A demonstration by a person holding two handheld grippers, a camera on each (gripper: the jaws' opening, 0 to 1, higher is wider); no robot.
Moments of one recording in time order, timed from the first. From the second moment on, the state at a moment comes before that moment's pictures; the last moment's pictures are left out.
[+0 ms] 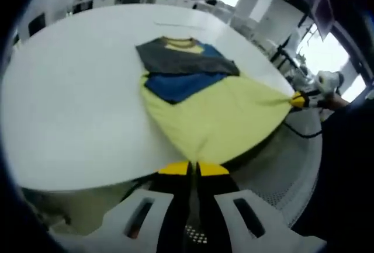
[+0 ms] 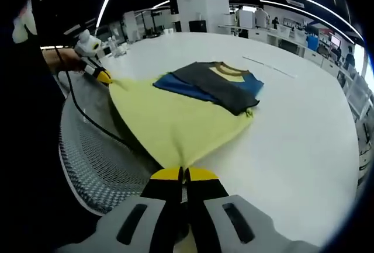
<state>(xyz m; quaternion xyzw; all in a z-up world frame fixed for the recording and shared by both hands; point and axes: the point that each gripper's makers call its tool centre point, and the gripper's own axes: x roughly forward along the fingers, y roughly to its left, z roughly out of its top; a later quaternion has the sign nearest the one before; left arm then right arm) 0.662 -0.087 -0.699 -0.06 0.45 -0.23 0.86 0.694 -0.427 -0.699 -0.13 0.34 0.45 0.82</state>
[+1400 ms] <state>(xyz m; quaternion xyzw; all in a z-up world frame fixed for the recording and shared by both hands) 0.675 -0.082 -0.634 -0.05 0.41 -0.23 0.88 0.716 -0.422 -0.623 -0.10 0.27 0.45 0.85</state>
